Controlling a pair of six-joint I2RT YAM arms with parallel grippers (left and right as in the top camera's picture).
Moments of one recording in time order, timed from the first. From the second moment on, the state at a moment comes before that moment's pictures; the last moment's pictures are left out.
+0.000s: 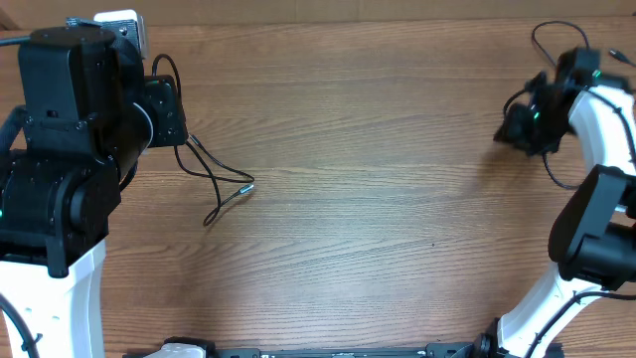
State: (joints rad) left arm -0.14 1.41 2.10 -1.39 -0.12 -0.20; right arm -0.29 2.03 1.56 -0.96 -0.21 0.02
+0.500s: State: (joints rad) left arm -0.14 1.41 2.10 -1.43 -0.12 -0.20; right arm -0.37 2.03 1.41 -0.68 -0.20 0.02
